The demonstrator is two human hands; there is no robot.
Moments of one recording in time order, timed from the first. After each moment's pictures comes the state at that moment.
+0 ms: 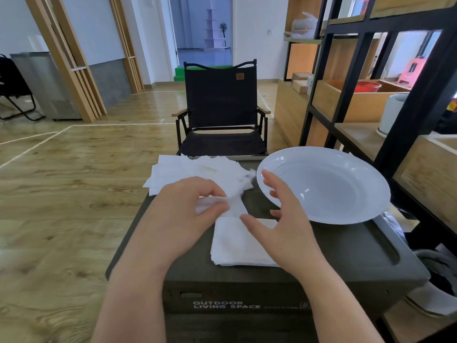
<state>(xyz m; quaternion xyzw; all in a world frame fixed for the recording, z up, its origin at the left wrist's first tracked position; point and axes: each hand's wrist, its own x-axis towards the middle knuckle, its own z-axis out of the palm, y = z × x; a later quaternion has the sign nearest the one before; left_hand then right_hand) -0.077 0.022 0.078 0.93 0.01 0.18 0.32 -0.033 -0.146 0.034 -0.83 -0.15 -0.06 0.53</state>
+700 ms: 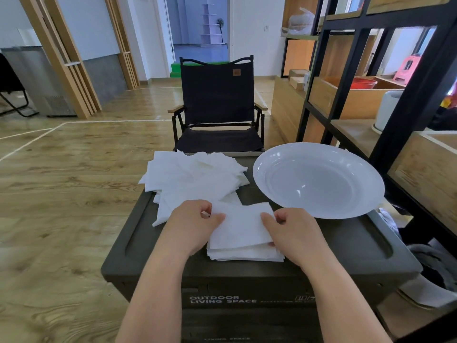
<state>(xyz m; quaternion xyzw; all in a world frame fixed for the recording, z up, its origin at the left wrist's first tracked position) -0.050 0.011 0.035 0.90 0.18 0.00 0.39 -0.024 -0.165 0.023 -0.92 -0.03 0.04 0.40</state>
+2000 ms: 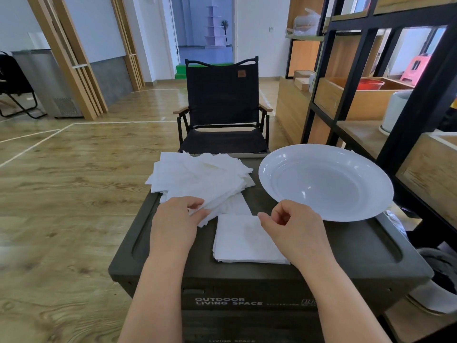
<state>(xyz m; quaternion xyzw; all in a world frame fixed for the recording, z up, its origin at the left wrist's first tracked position) -0.042 0.042 0.008 0.91 0.19 0.21 0.30 -0.026 -0.156 0.022 -0.91 -0.06 -0.08 0.41</state>
